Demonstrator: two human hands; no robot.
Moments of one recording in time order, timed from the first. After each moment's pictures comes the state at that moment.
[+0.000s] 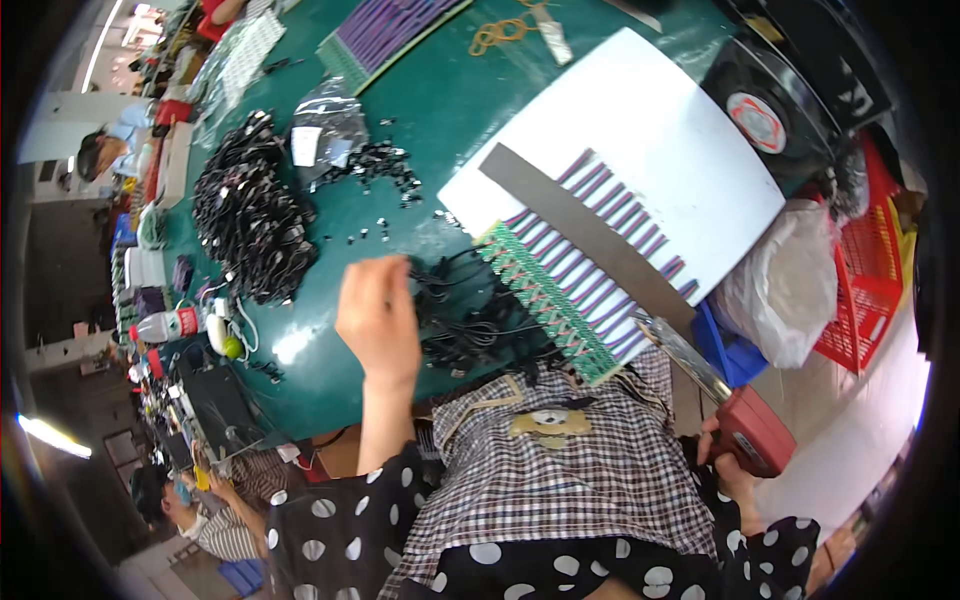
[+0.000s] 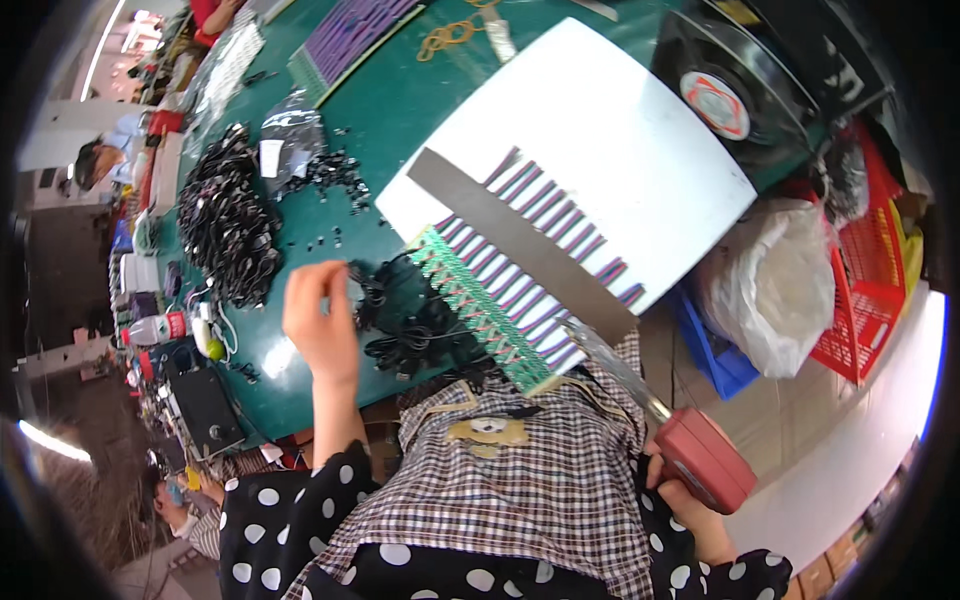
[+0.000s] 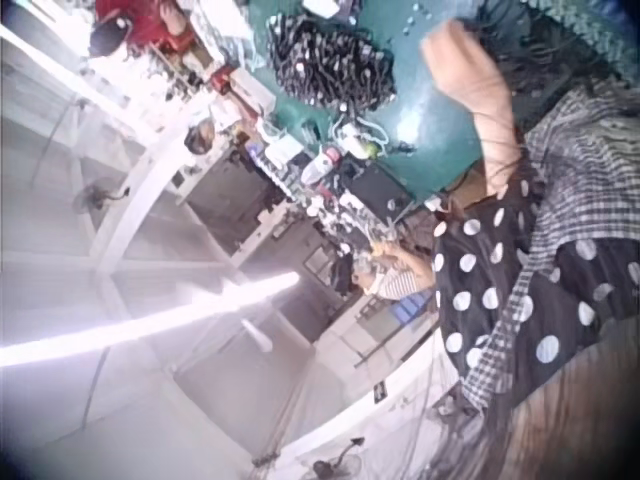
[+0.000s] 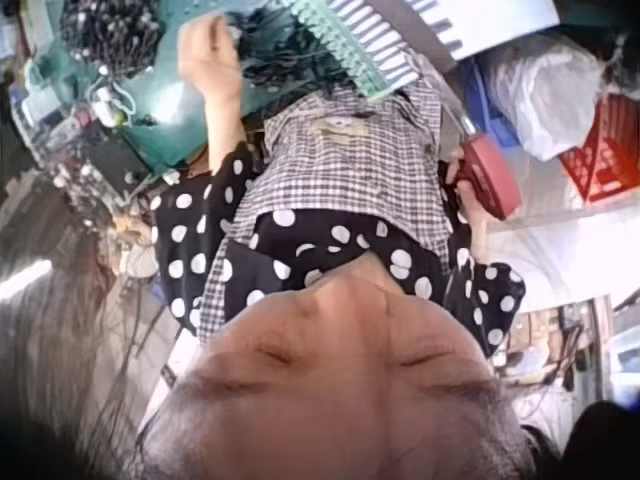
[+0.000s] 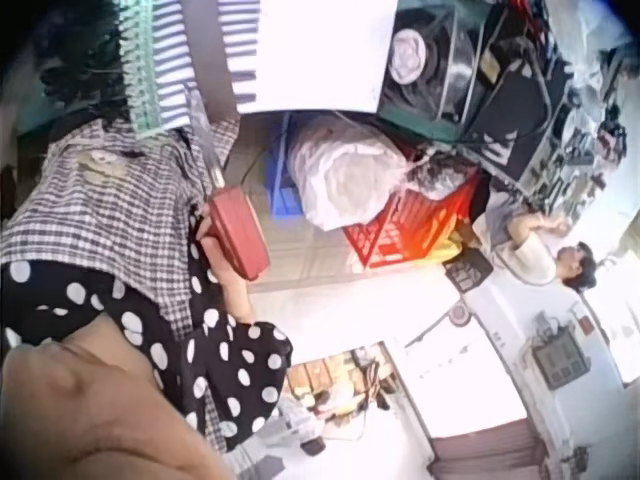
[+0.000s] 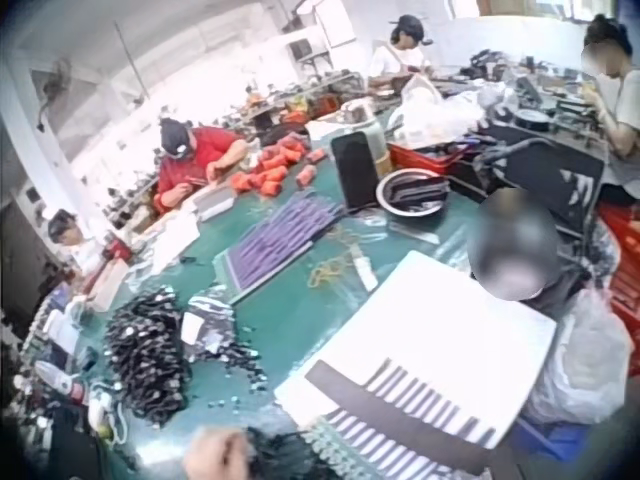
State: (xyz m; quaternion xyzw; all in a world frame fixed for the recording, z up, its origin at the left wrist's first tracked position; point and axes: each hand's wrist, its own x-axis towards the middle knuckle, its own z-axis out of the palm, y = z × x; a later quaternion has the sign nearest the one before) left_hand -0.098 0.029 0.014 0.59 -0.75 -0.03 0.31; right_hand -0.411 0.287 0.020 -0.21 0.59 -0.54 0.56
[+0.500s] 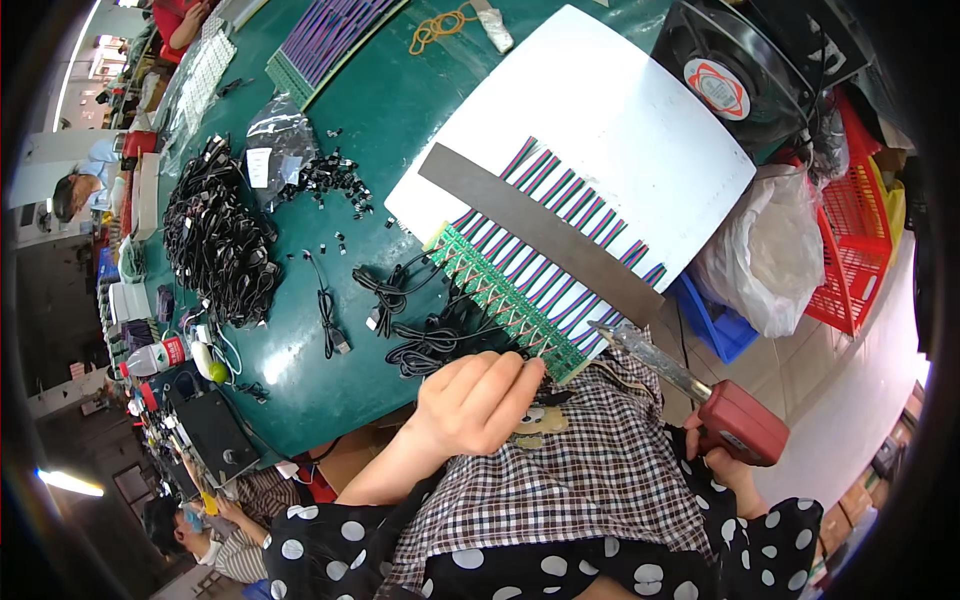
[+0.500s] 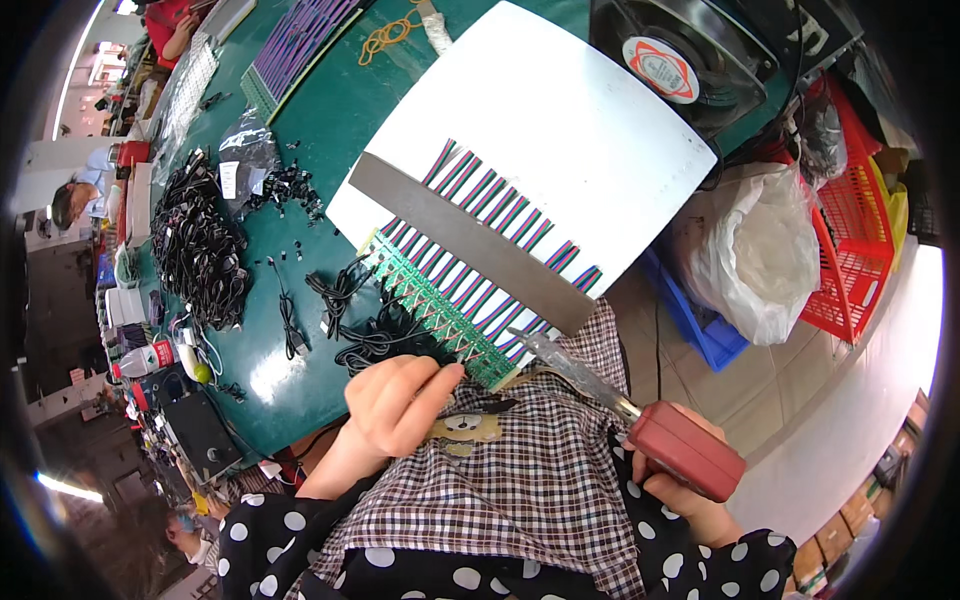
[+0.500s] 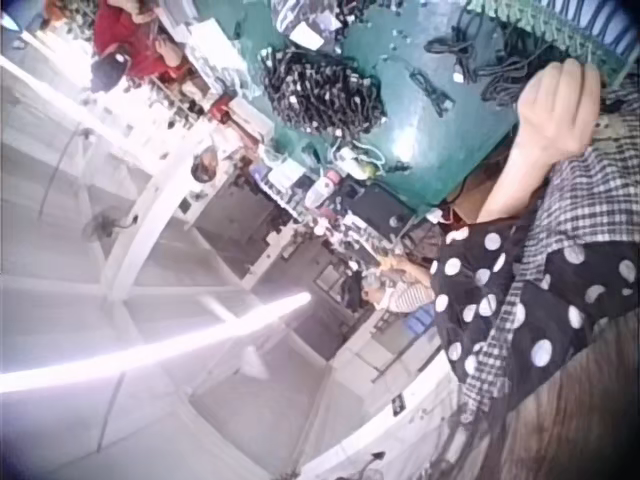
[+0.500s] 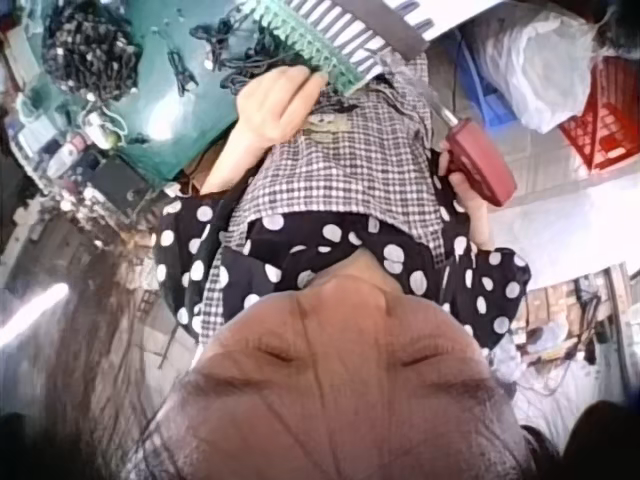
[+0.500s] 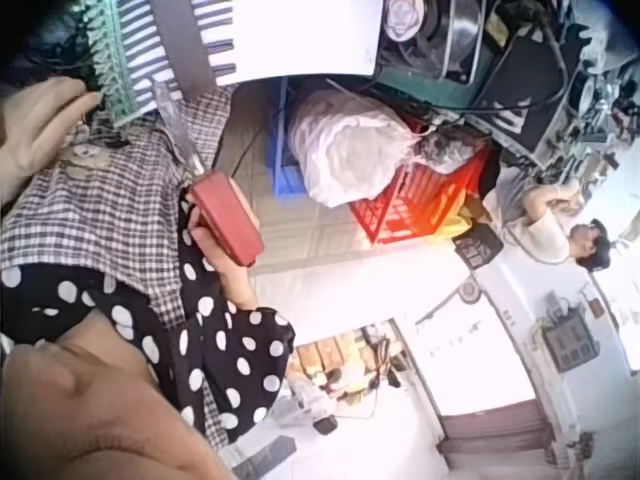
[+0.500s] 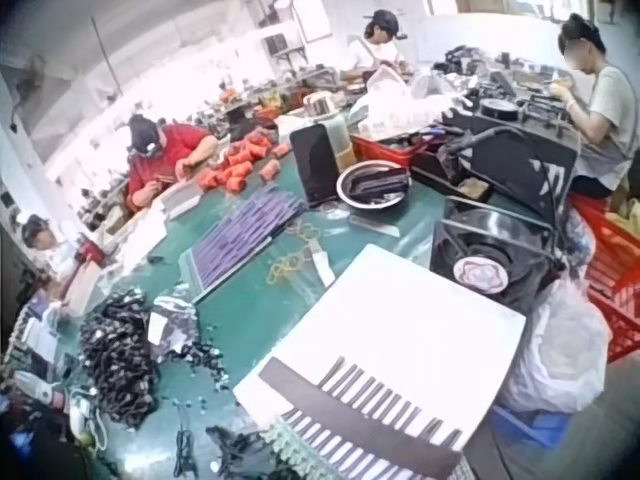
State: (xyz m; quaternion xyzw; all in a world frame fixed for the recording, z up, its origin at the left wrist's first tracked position) left_hand -0.158 0.081 0.033 0.21 -0.94 -0.06 0.25; right_hand -0.424 0.286 0.019 -0.22 0.57 -0.51 0.61
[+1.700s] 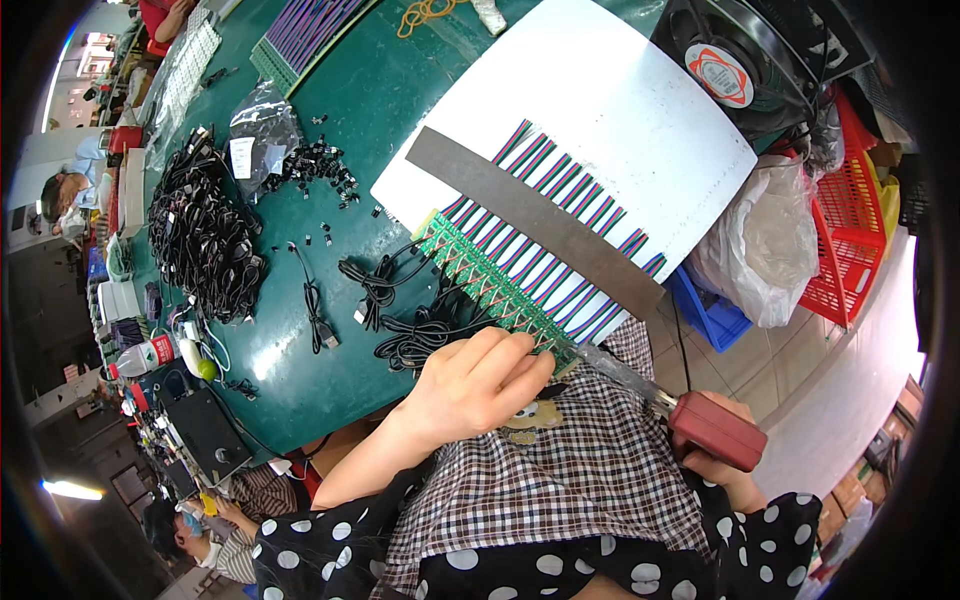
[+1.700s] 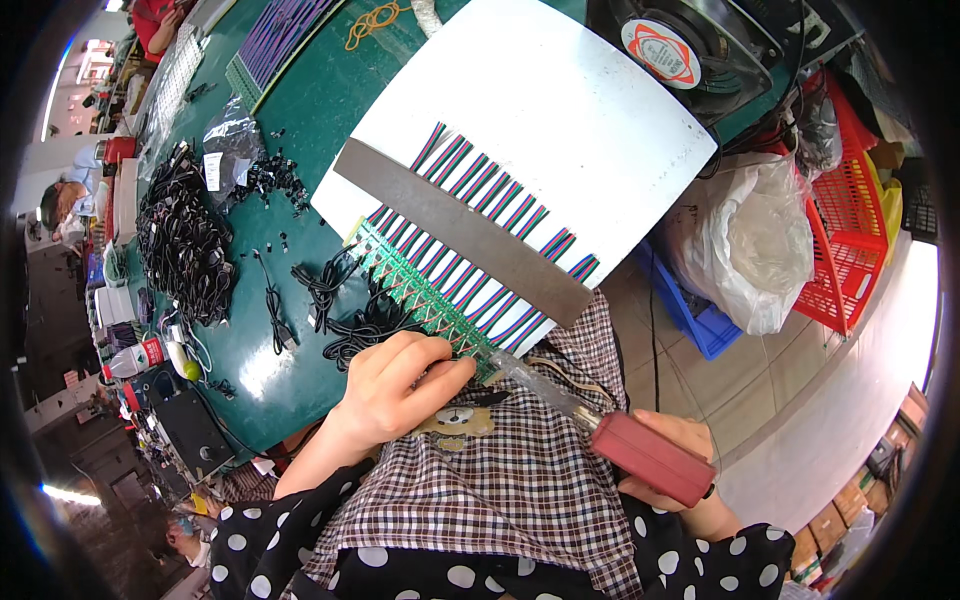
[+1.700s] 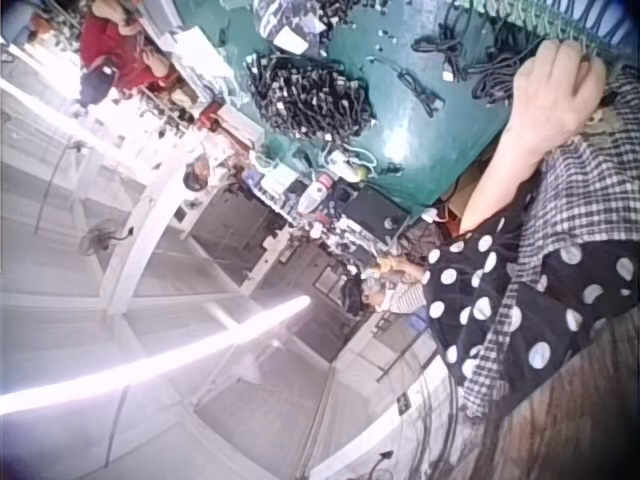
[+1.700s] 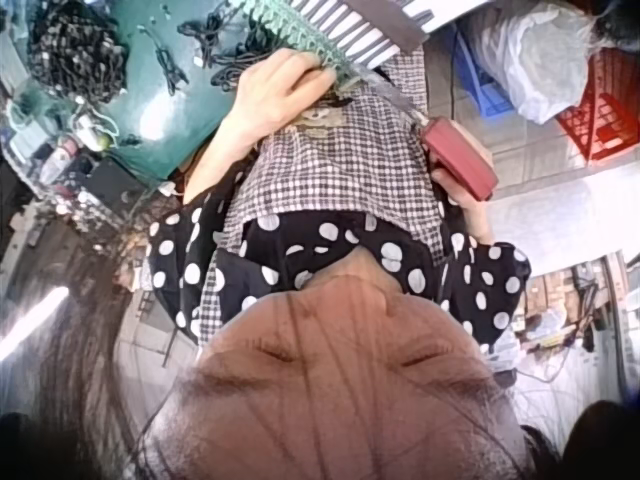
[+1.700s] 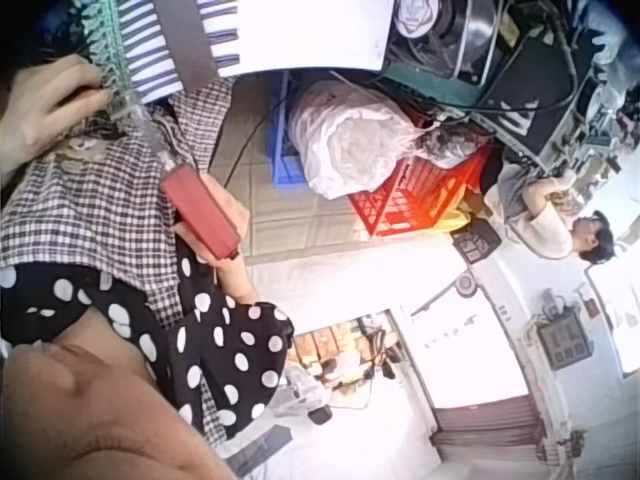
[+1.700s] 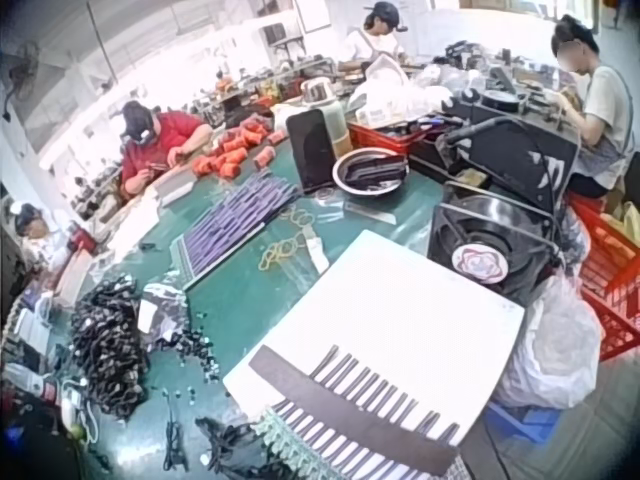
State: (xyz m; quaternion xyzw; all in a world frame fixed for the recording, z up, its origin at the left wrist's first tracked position) left_hand -0.164 0.069 0.028 0.17 -0.96 -0.13 0.19; right_hand -0.433 0.274 0.012 -0.57 0.59 -0.41 0.41
